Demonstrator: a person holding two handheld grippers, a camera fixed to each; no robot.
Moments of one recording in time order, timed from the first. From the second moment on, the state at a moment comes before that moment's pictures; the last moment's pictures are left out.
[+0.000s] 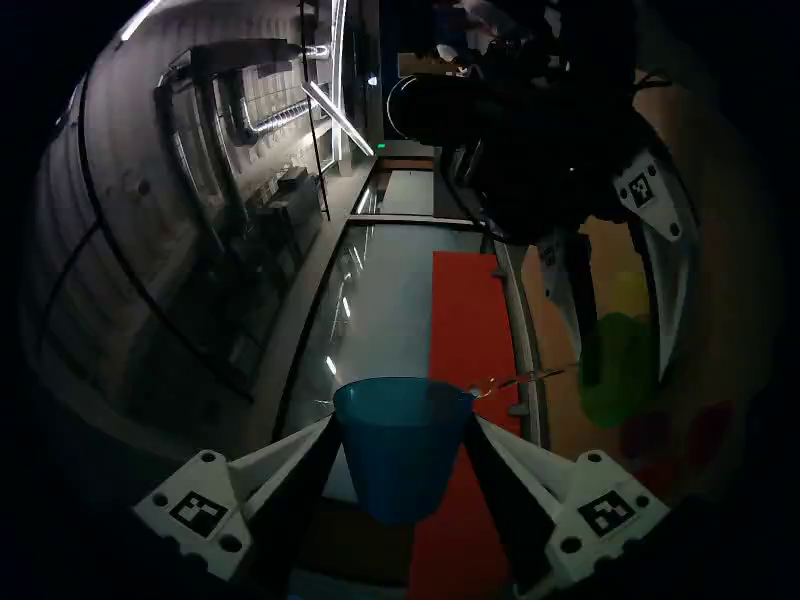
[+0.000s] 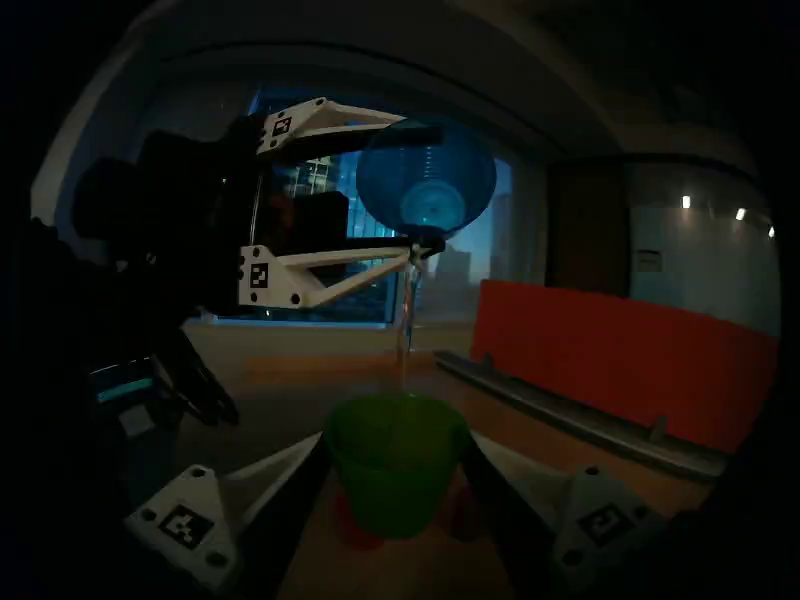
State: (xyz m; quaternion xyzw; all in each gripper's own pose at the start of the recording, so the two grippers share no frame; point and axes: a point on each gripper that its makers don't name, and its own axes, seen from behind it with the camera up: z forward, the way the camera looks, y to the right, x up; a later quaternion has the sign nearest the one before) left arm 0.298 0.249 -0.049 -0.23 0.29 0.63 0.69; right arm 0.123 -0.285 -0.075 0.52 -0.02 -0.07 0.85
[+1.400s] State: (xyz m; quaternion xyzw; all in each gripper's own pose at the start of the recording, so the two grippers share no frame) left arm 0.293 0.247 -0.052 -0.25 0.28 0.59 0.71; right arm 0.126 -0.281 -0.071 0.51 -0.02 -0.07 0.86
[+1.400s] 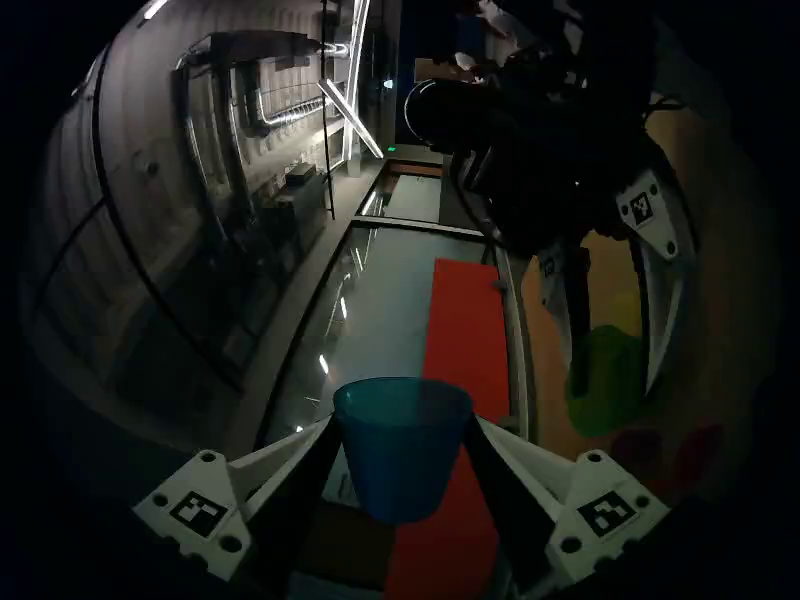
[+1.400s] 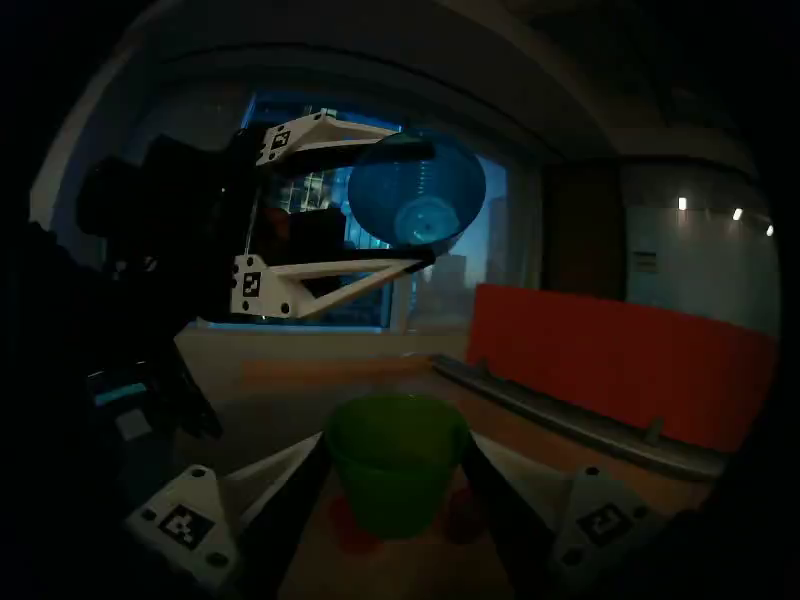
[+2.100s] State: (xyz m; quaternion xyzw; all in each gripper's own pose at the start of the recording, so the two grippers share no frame) left arm 0.288 0.231 -0.034 -0.33 0.20 0.36 0.85; right arm 0.134 -0.277 -0.069 0.51 -0.01 -0.06 0.86
